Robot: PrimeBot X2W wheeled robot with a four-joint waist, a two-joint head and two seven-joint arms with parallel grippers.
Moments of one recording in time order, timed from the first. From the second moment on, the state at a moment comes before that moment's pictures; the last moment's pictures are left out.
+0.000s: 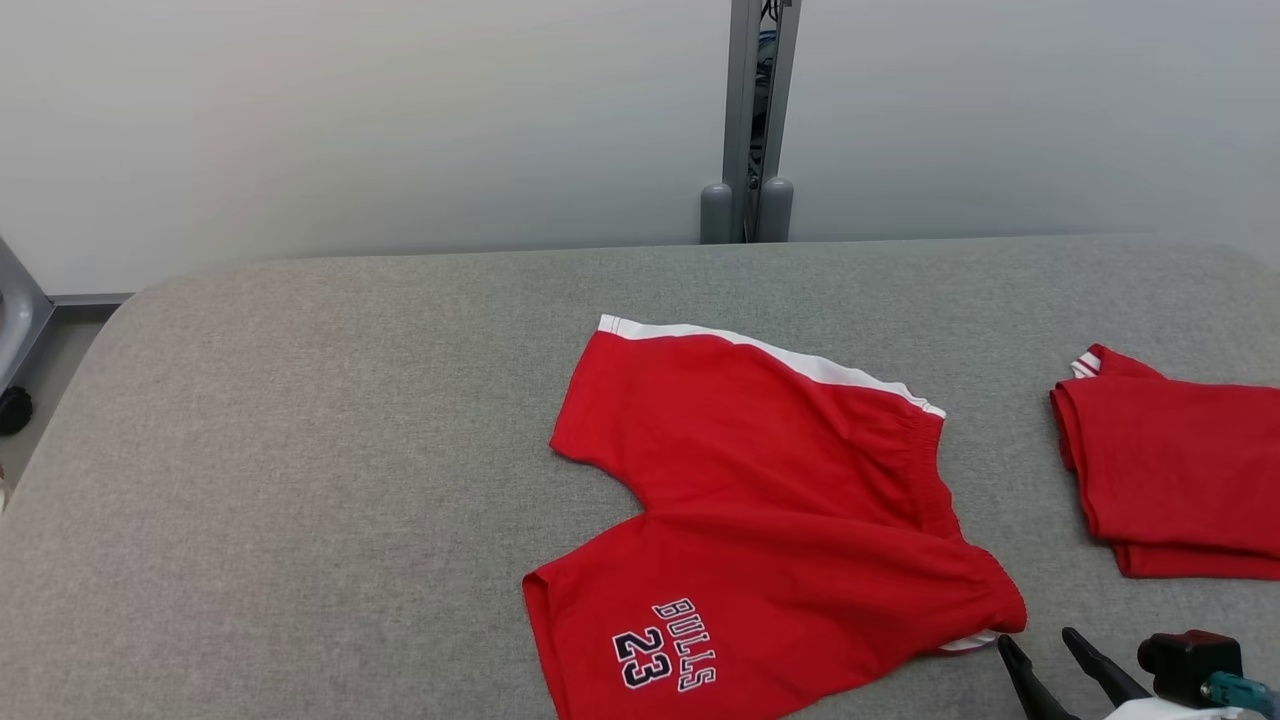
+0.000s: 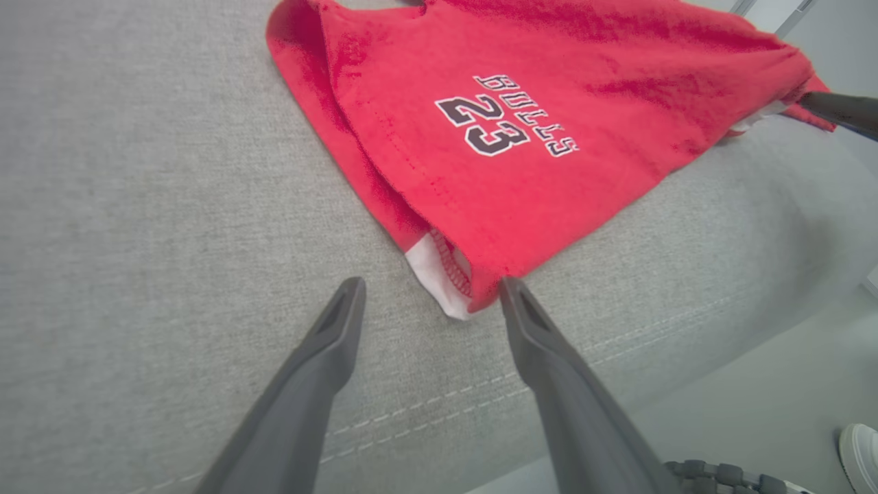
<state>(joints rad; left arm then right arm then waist) 0.11 0.05 -0.46 0.54 -0.36 -0.12 -0.26 -0.04 -0.38 0.42 0.46 0.64 0.13 -0.15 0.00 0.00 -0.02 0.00</state>
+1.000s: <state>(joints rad) -0.01 0.05 -0.60 0.63 -0.48 -0.13 -0.26 -0.15 -0.37 0.56 0.57 0.89 0.13 -0.16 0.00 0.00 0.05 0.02</state>
